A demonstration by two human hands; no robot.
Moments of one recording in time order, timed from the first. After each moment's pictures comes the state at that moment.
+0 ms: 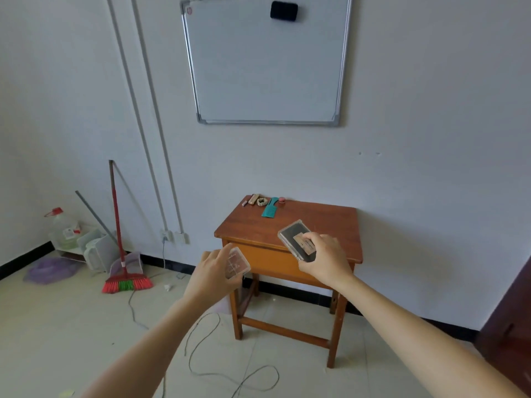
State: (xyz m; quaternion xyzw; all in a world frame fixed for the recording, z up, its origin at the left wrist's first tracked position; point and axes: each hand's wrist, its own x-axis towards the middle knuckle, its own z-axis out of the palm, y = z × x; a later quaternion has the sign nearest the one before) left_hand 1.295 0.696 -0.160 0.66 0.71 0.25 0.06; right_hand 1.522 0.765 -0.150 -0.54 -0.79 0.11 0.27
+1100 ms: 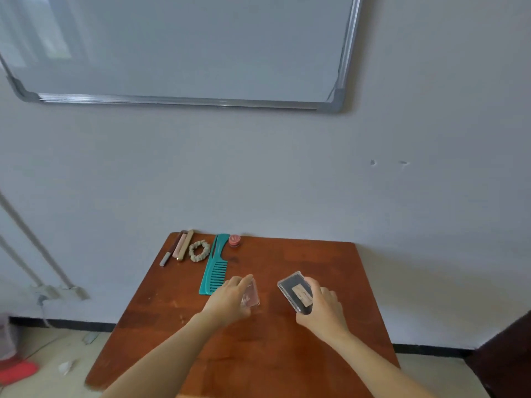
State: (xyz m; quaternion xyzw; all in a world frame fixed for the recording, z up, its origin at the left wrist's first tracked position) left_hand 1.313 1.245 -0.284 0.77 0.60 0.03 0.21; right_hand 1.523 1.208 -0.288 -0.70 -0.67 0.20 0.15
